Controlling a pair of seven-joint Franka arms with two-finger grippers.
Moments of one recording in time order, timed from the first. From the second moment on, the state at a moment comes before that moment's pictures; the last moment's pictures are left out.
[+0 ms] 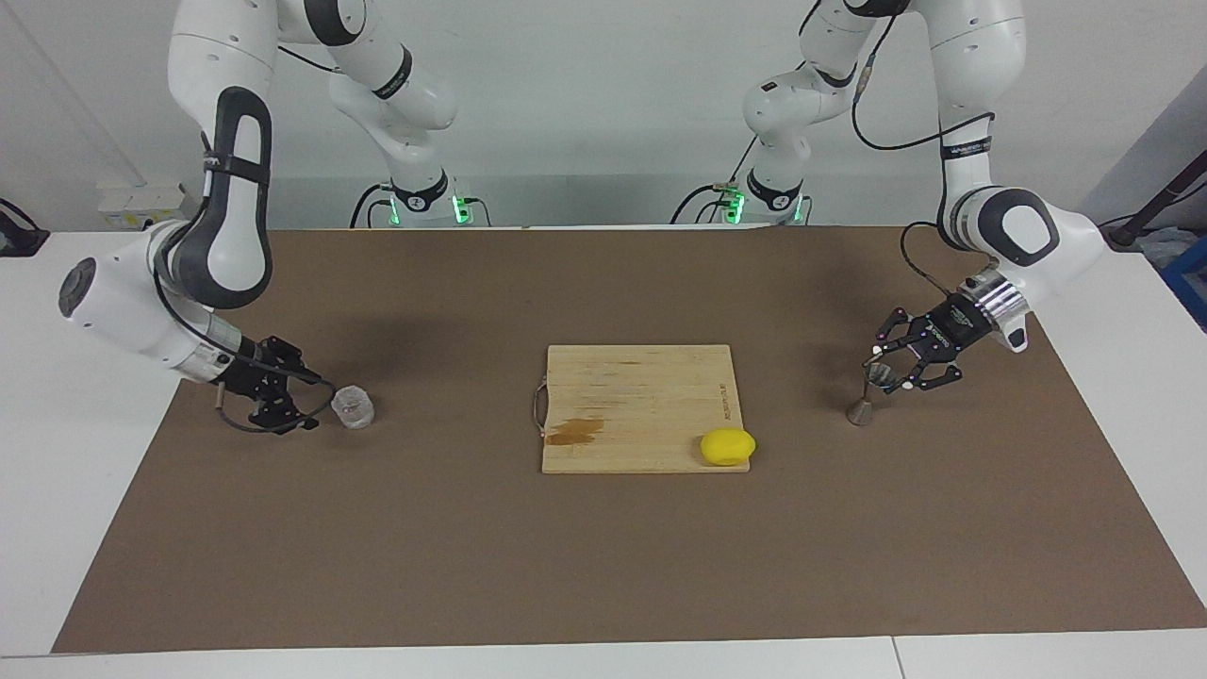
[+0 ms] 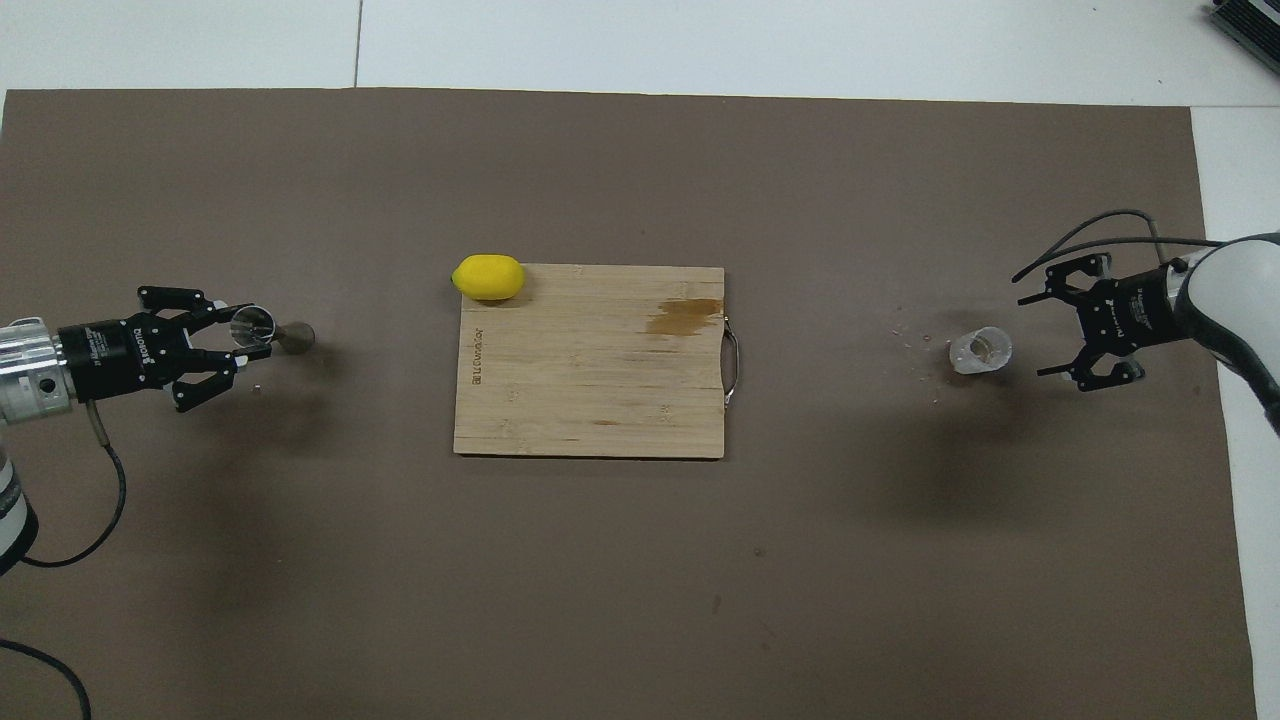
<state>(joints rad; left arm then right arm) 0.33 0.18 -0.07 -2.13 -1.12 2.02 -1.07 -0.29 0.39 0.02 -1.83 0.45 1.99 0.86</state>
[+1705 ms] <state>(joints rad) -0.51 0.19 -0.09 -1.99 -1.53 2.60 -1.23 -0.31 0.49 0.03 -1.85 0.69 1.96 0.76</state>
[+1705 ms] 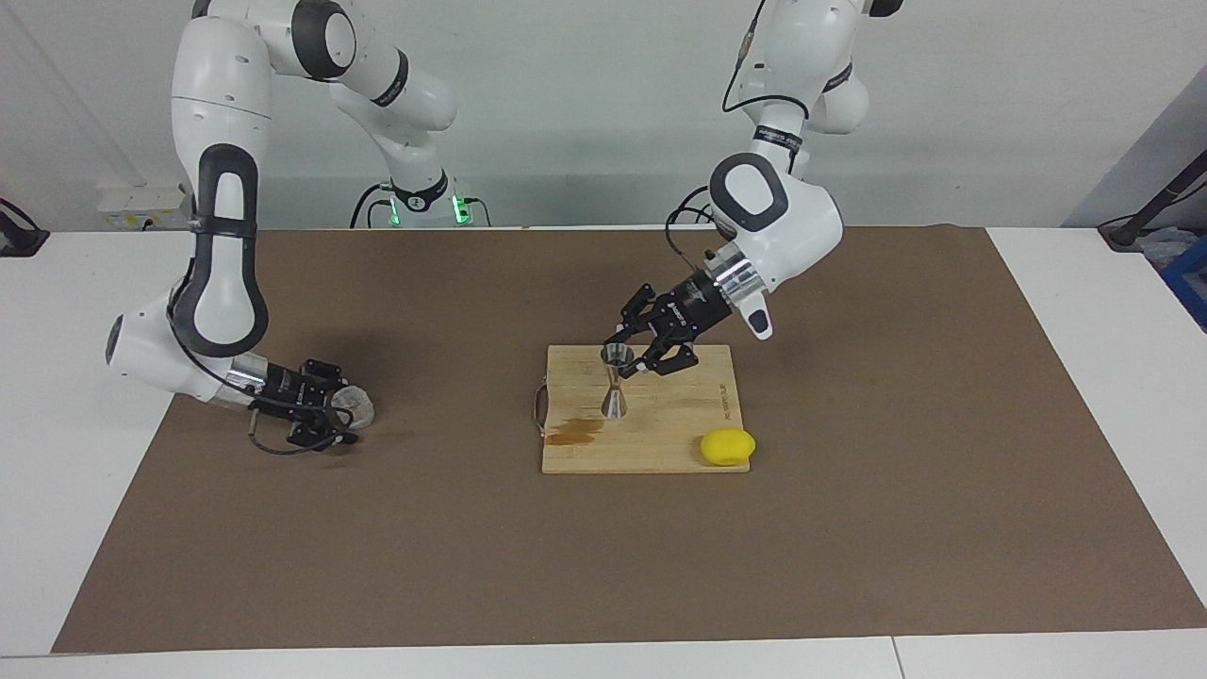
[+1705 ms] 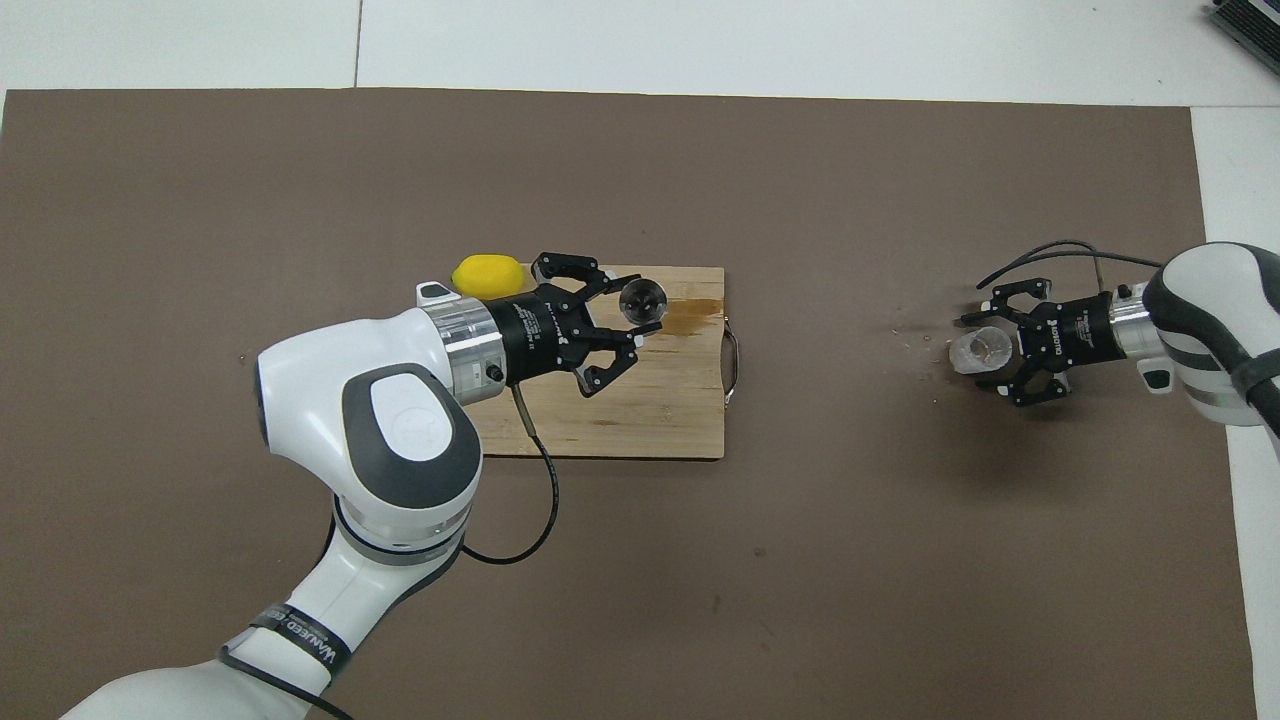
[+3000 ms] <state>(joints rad) -0.60 0.32 -0.08 -1.94 -1.71 2.73 -1.22 -0.09 0.37 0.03 -1.82 0.66 2.03 1.16</state>
